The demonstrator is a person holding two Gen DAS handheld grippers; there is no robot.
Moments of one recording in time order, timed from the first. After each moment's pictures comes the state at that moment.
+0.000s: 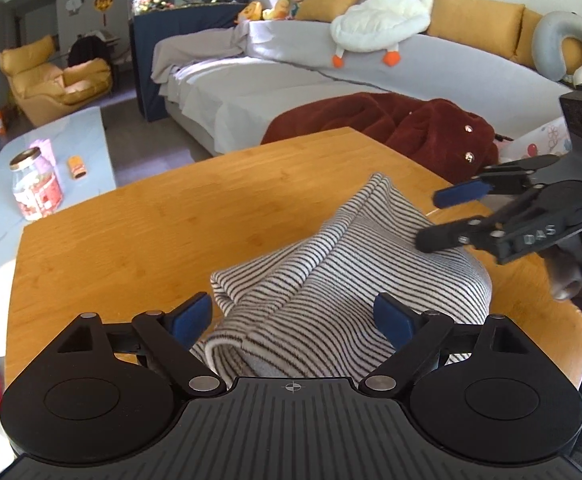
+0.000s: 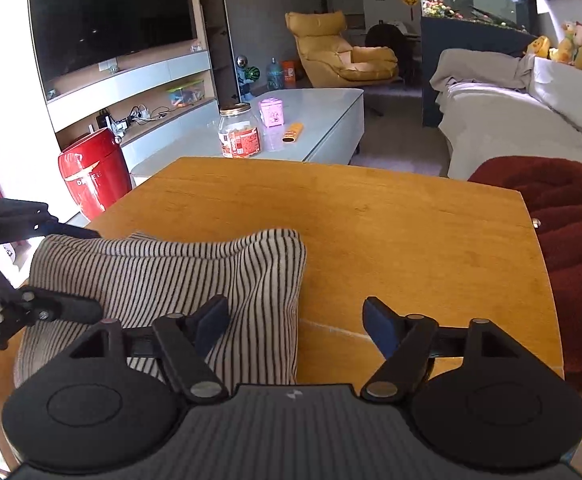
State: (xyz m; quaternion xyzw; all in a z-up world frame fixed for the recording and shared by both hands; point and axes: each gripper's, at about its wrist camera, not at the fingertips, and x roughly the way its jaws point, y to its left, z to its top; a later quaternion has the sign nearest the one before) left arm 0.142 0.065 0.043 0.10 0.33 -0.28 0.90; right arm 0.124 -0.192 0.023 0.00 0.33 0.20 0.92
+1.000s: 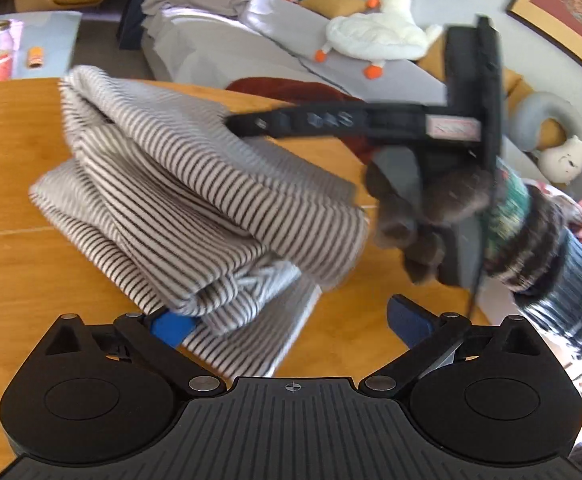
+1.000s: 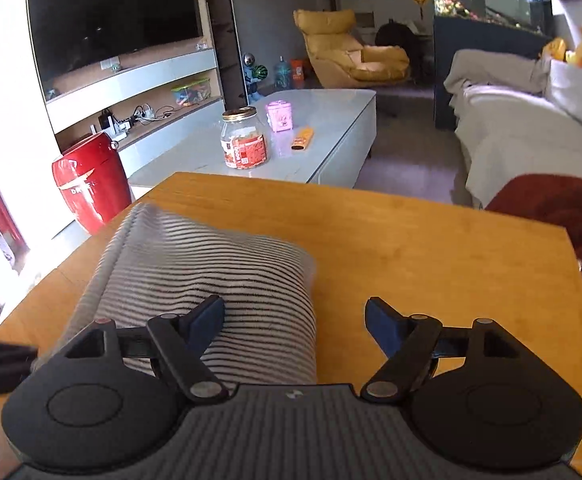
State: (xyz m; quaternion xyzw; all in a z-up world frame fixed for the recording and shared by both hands) left arm 0.128 0.059 0.000 -0.09 0.39 -0.35 0.85; right arm 0.212 -0.142 0.021 -0.01 0.32 0.21 0.92
